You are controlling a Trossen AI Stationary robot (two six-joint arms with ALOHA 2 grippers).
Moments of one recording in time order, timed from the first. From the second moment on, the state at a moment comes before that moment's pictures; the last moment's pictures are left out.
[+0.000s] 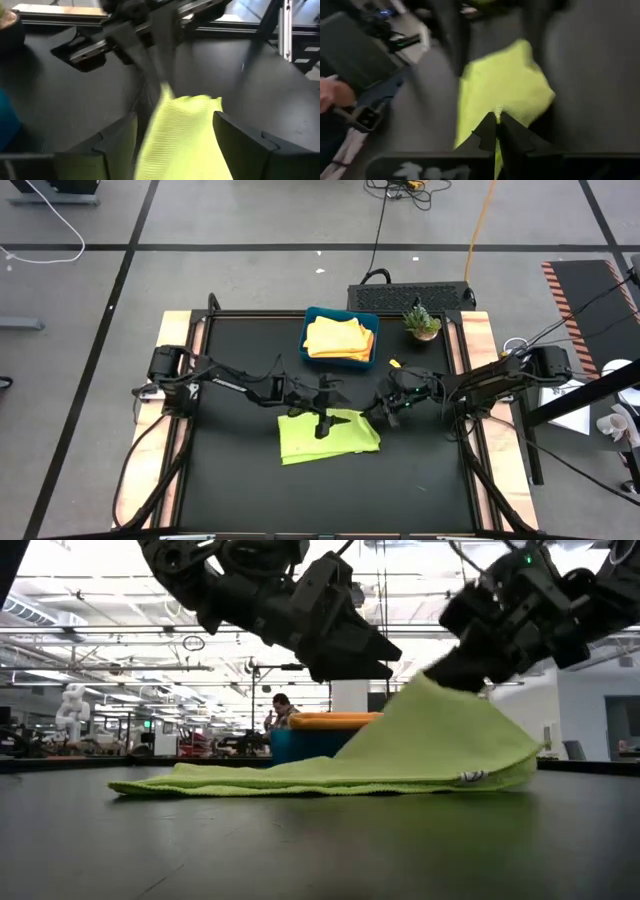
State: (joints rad) left arm -0.04 1.85 1.01 0.43 0.09 -0.05; right arm -0.07 1.33 0.27 0.70 -0.36 0.31
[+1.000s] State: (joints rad) left arm 0.03 2.03 1.08 0.63 0.41 -0.10; right arm -0.04 1.33 0.34 0.68 -0.37 0.25
